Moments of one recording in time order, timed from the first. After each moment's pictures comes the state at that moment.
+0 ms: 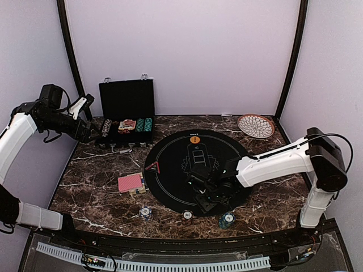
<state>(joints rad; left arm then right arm) -0.01 1.20 1.28 -0.96 0.48 0.37 1.17 1.79 1.09 -0.59 0.27 0.43</state>
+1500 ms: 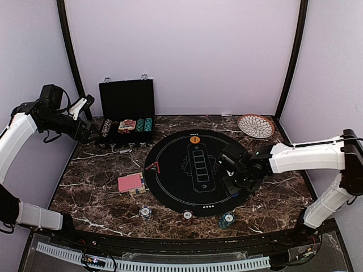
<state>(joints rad) -0.01 1.20 1.28 -0.97 0.48 0.39 0.95 1.54 0.92 -0.67 0.32 0.46</state>
